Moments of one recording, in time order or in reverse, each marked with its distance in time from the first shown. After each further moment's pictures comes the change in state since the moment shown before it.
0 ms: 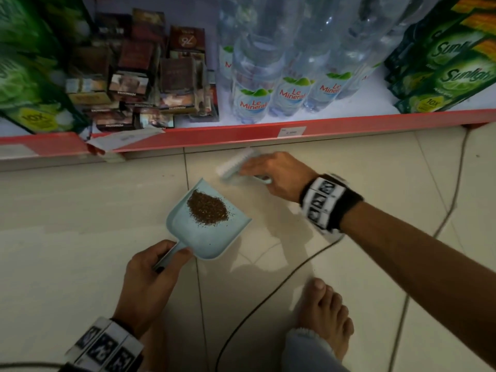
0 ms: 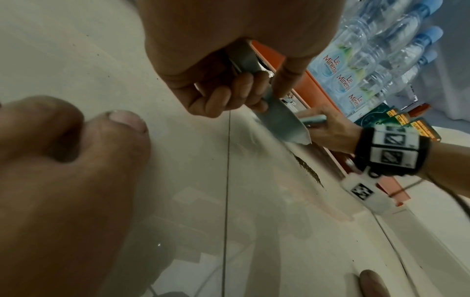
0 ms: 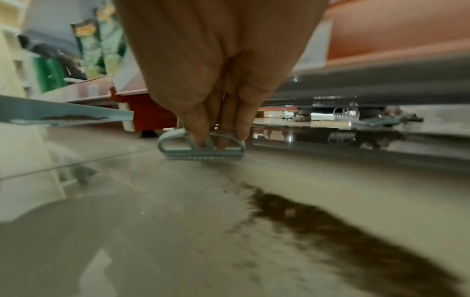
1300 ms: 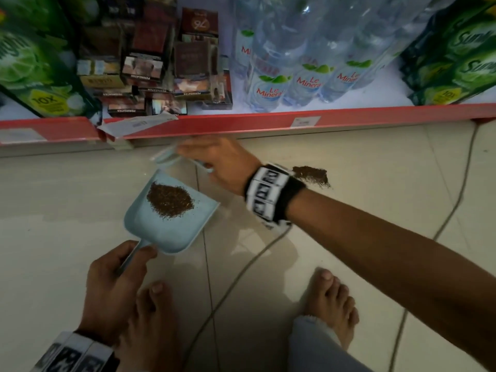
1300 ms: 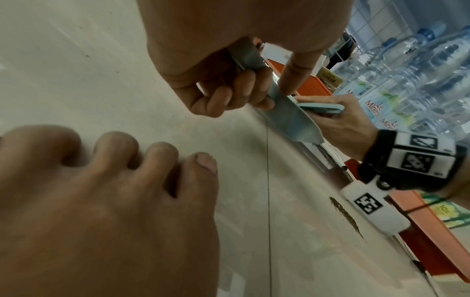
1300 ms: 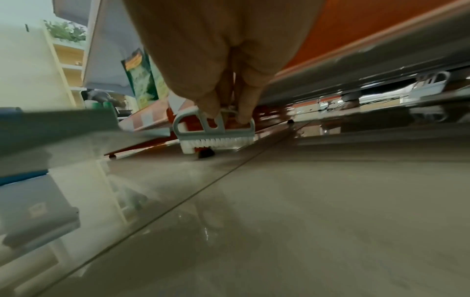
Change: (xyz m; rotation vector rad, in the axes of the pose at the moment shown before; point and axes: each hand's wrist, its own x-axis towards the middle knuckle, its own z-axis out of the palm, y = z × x) left_hand -0.014 -0.020 -0.049 0.030 0.136 -0.044; right_hand 0.068 -0.084 0.022 0.124 0.219 -0.244
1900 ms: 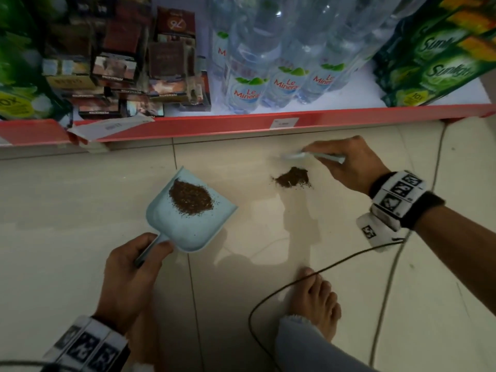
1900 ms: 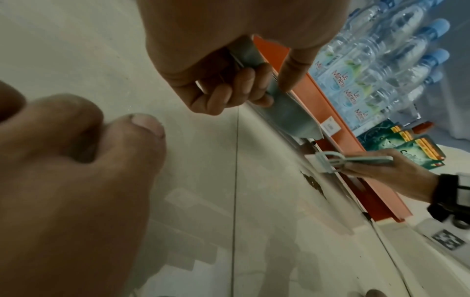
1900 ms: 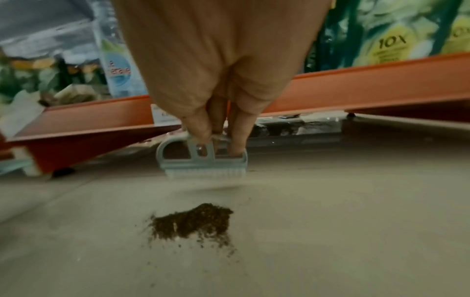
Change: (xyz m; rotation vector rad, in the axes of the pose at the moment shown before) left_hand 0.013 0.005 0.044 -0.093 -0.119 0.046; right_hand -0.177 0.096 -0.112 -0.161 0.154 0.432
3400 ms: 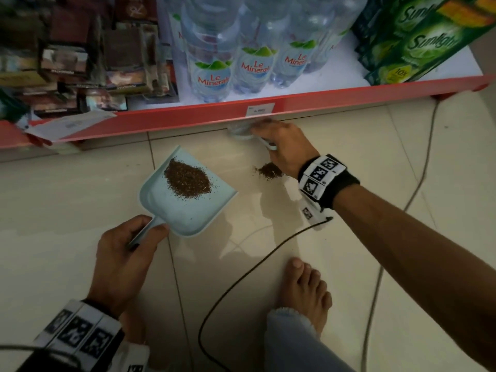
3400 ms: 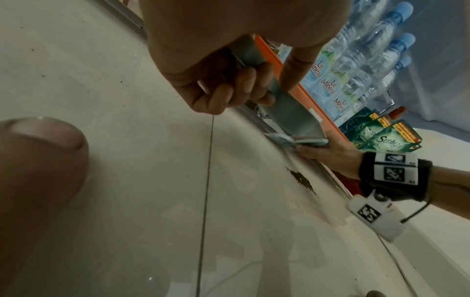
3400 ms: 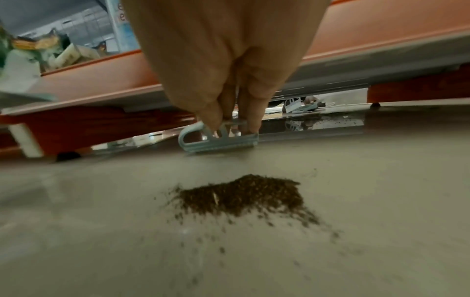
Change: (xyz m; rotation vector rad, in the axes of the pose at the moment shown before) left_hand 0.013 0.024 0.018 0.042 -0.042 0.054; right_hand 0.037 -0.036 0.051 0.018 -0.101 0.068
